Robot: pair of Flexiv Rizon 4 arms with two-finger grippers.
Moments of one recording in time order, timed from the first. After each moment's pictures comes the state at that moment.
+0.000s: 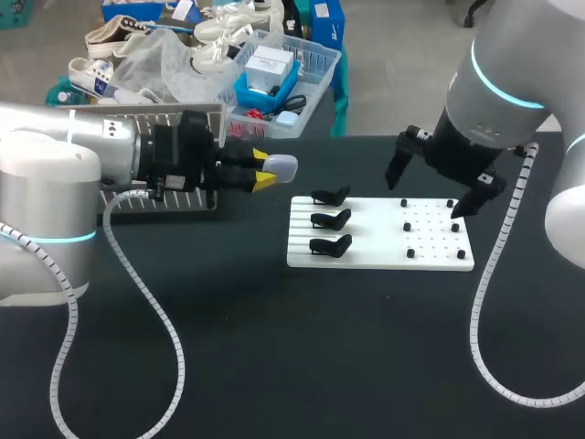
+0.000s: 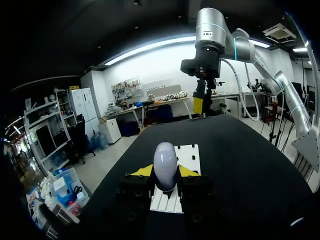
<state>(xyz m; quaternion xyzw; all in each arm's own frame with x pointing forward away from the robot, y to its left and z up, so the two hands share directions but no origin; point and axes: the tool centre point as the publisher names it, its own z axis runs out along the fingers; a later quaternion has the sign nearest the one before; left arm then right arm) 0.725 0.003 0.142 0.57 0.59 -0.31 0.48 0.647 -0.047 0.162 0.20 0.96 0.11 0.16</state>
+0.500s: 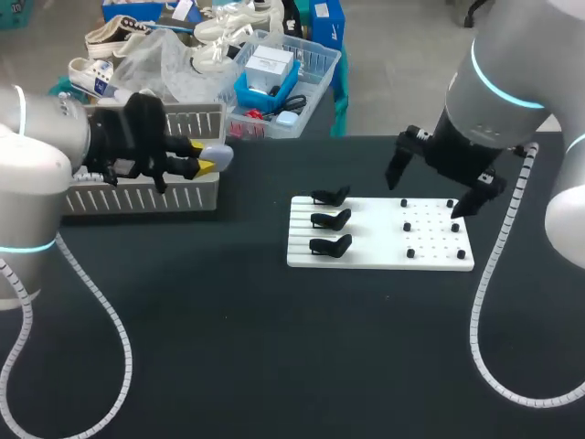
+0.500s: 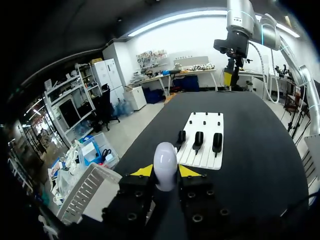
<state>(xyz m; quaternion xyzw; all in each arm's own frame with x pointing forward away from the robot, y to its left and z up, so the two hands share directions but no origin) 0.753 0.097 0.141 0.53 0.70 -0.18 0.44 0.647 -0.047 0.162 0.20 0.96 0.11 0.16</state>
